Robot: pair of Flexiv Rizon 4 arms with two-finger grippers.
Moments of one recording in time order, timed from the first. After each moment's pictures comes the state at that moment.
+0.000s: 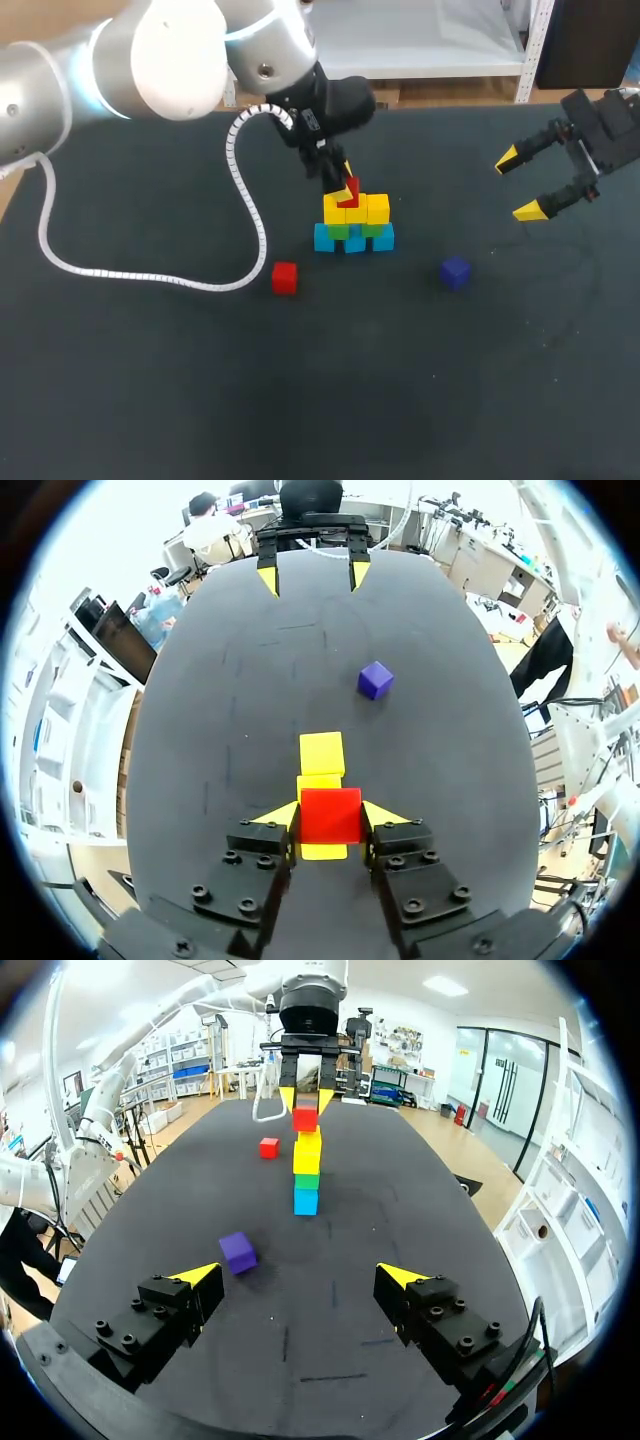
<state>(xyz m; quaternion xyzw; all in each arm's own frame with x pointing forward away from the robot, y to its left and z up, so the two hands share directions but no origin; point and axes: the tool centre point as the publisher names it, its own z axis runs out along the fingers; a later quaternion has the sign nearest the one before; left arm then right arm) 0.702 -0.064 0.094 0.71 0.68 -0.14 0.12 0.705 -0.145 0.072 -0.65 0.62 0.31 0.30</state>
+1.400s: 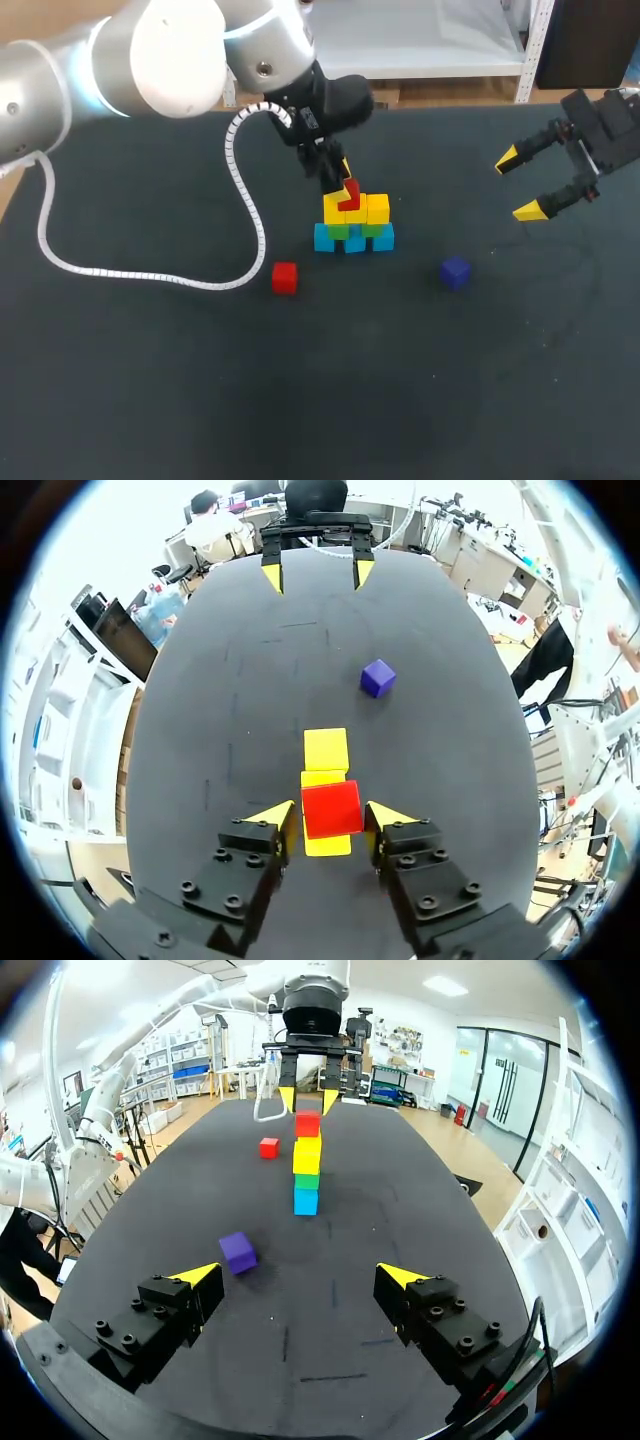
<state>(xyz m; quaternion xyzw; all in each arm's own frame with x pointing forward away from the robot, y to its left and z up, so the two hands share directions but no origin) 0.705 -0.062 0.094 0.71 0.68 -0.14 0.12 0.705 -0.145 0.072 -0.65 0.62 0.31 0.30</state>
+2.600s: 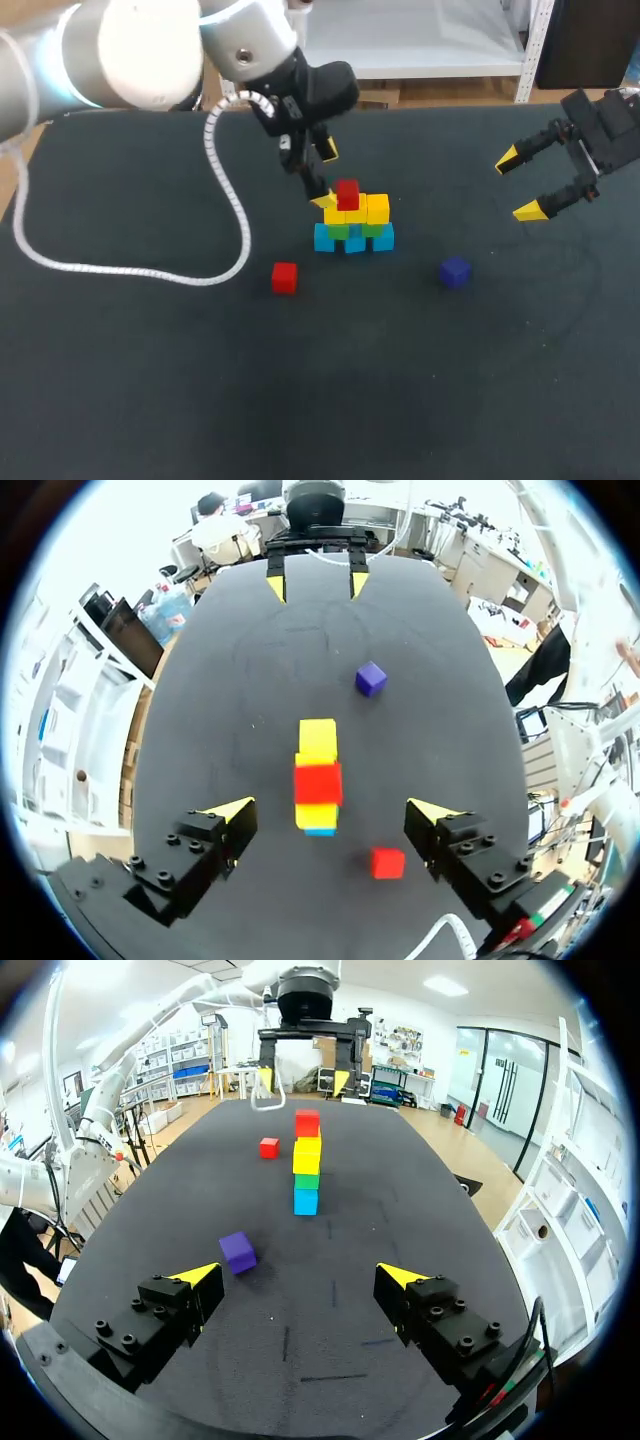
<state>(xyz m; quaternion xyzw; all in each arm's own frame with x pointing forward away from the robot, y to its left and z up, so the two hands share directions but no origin) 0.691 -0.038 0.120 0.70 0.69 -0.14 0.13 0.705 -0.145 0.072 -0.65 0.62 0.31 0.30</state>
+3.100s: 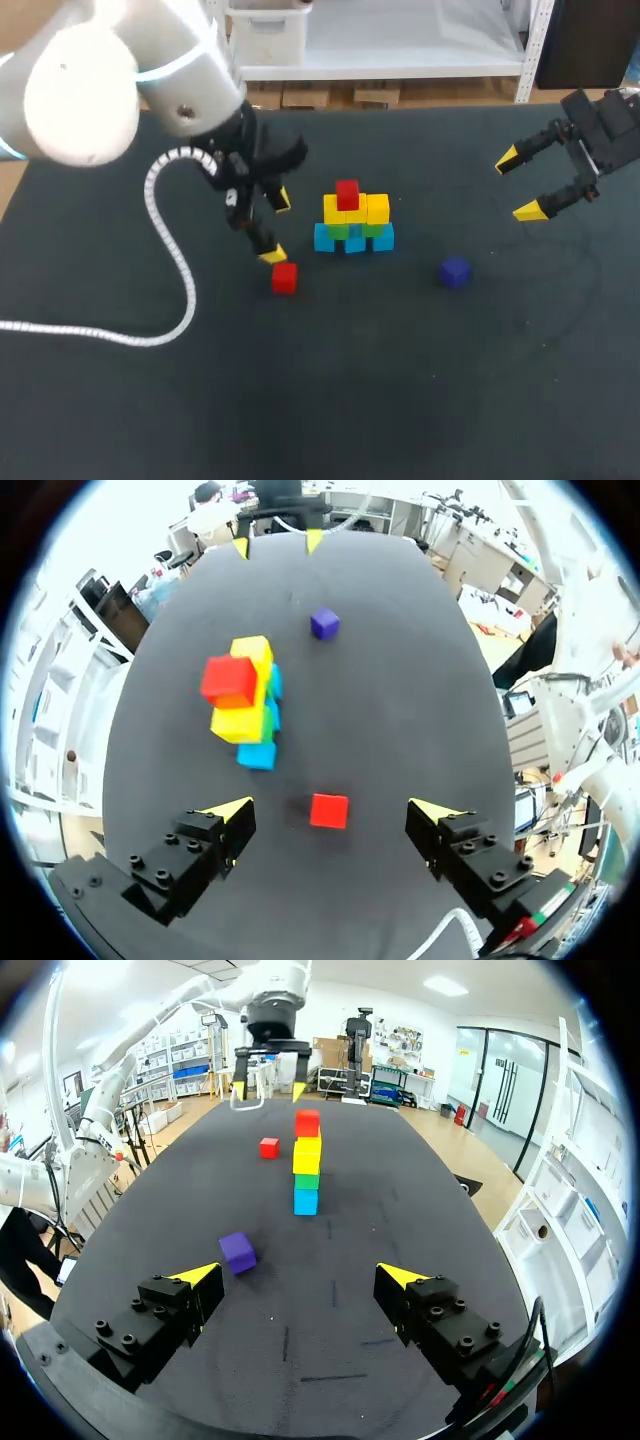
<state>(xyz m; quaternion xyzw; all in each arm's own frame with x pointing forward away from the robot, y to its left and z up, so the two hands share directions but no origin) 0.626 0.024 0.083 0.70 0.70 -0.13 0.10 0.705 -0.145 0.072 -0.65 0.62 0.31 0.30</state>
